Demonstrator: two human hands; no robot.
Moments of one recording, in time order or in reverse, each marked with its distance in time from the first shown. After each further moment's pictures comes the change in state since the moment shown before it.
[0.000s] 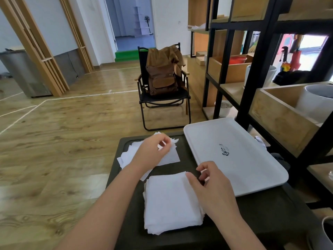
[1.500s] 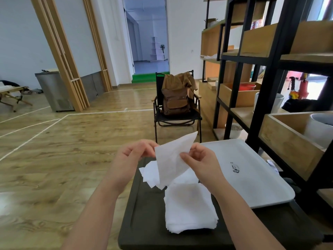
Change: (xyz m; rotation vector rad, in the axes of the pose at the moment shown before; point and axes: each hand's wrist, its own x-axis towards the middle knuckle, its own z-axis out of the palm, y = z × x) left_hand -0.096 0.049 -0.131 -0.741 0.180 0.160; right_hand 0.029 -0.090 -0.002 0.651 -0.226 -0.329
